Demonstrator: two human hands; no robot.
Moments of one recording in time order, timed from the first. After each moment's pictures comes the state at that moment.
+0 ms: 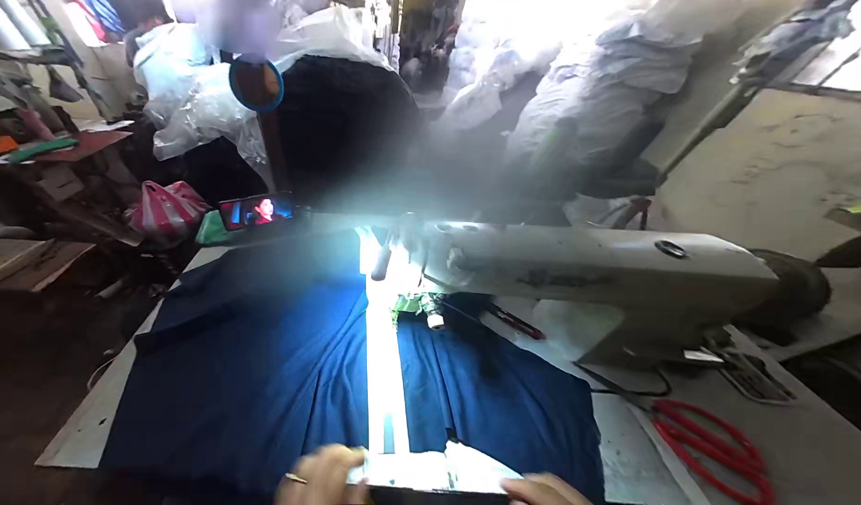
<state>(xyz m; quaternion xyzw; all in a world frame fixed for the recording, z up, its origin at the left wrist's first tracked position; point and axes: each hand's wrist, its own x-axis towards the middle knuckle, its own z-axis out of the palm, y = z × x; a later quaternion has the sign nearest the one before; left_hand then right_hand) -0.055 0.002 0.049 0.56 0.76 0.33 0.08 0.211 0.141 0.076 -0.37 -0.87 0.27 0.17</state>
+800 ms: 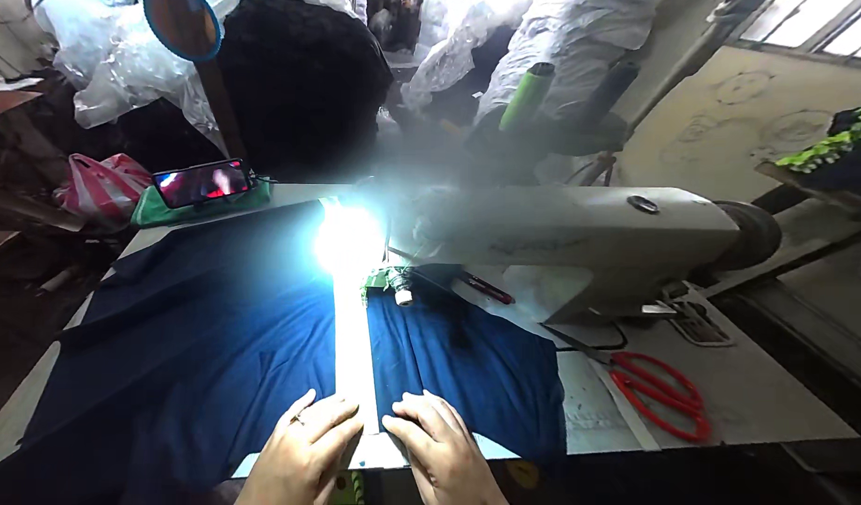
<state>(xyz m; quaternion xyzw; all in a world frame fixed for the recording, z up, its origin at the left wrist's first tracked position) -0.102 0.041 0.012 0.74 0.61 0.28 0.07 0.124 0.146 0.004 -0.27 -0.91 0.13 0.29</state>
